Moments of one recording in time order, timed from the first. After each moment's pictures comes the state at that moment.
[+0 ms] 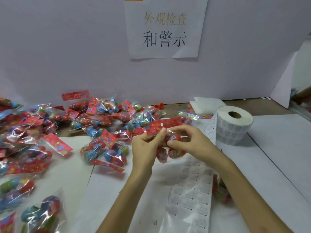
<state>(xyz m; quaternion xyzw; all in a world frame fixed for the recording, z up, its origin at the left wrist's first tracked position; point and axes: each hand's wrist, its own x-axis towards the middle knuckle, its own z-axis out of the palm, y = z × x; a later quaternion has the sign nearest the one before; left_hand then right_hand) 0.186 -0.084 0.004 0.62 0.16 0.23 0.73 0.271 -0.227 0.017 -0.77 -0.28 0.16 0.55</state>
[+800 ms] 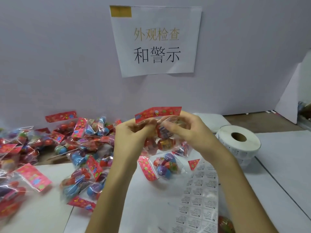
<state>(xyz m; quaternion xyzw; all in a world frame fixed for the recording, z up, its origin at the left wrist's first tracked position) 0.252 -0.052 0.069 0.67 0.09 0.28 0.68 0.339 -0.205 0.074 -0.72 -0.33 0.11 0.60</state>
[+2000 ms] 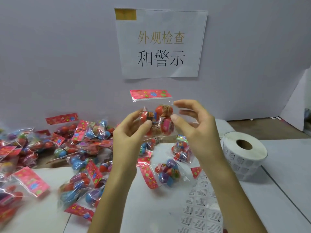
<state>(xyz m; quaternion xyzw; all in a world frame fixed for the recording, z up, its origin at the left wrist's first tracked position) 0.258 -0.043 0.065 0.63 0.09 0.31 0.71 0.326 -0.189 0.086 -0.69 -0.28 -0.09 0.66</state>
